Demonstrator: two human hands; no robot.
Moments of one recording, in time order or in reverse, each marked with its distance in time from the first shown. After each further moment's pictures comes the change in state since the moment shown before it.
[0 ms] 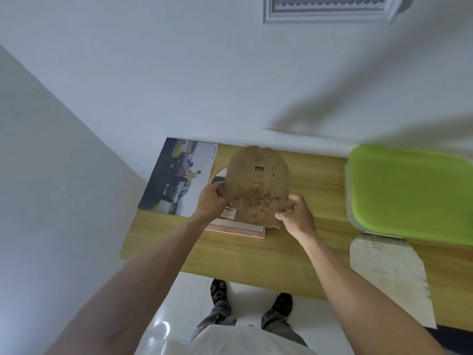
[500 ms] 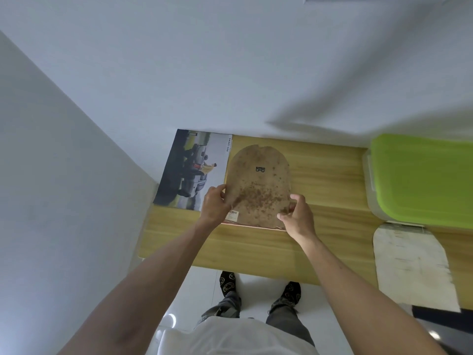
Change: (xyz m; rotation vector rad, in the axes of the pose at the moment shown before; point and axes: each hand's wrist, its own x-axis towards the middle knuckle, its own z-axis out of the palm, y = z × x) left_hand 0.008 -0.072 -0.024 0.118 -0.032 0.011; right_hand -0.012 0.008 0.078 -0.144 0.087 -0.044
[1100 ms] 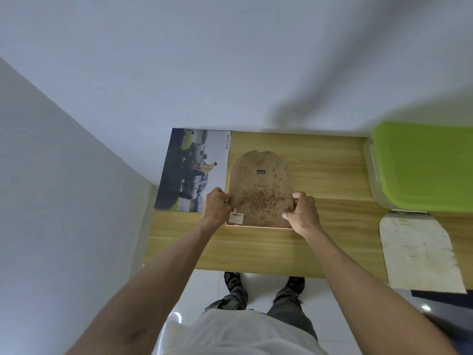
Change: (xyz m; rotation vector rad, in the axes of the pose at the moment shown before) left_hand 0.021 -0.021 0.003 0.106 -0.055 -0.008; right_hand -0.002 -0.017 0.006 -0.235 -0.030 0.097
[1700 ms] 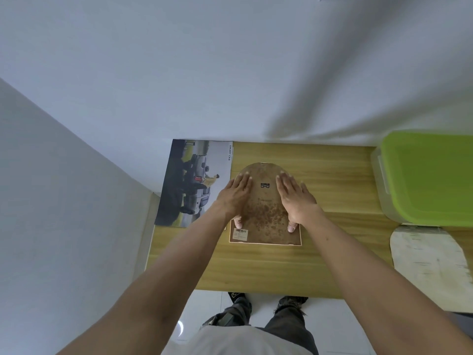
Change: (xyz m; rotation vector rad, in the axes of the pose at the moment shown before) left_hand 0.060 0.043 -0.010 0.839 -0.342 0.439; right_hand 0.058 -0.062 -0.015 -1.047 -0.276 -0.359
